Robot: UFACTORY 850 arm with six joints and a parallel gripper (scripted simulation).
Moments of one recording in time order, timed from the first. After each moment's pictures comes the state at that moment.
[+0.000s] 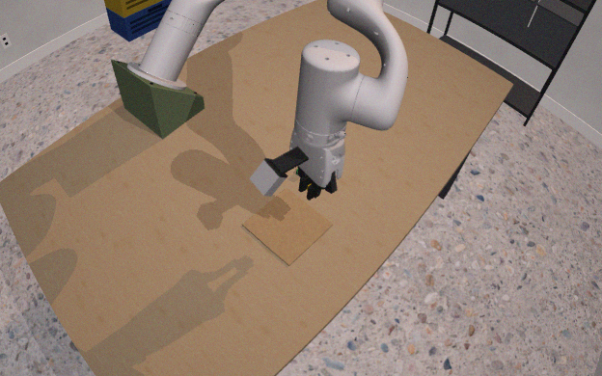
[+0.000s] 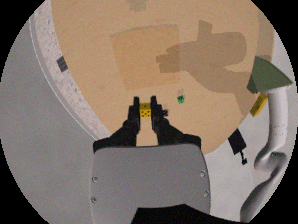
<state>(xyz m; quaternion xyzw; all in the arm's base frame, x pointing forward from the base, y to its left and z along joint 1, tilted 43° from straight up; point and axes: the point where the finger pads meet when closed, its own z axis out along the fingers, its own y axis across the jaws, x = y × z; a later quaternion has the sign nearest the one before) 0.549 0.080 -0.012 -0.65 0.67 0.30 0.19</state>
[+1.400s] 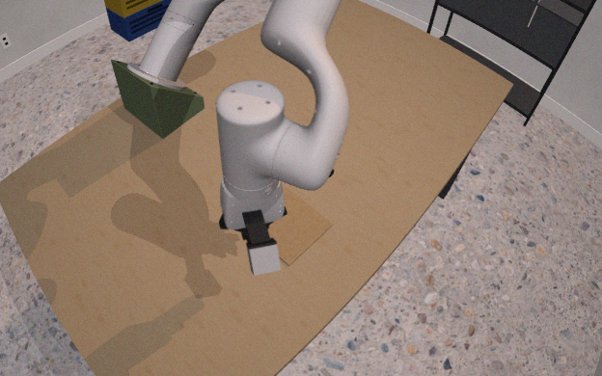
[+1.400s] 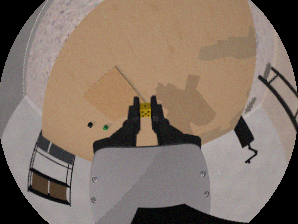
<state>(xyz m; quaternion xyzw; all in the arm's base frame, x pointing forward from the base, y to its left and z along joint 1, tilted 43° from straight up) 0.552 -0.024 -0.115 -0.91 0.18 0.14 0.33</state>
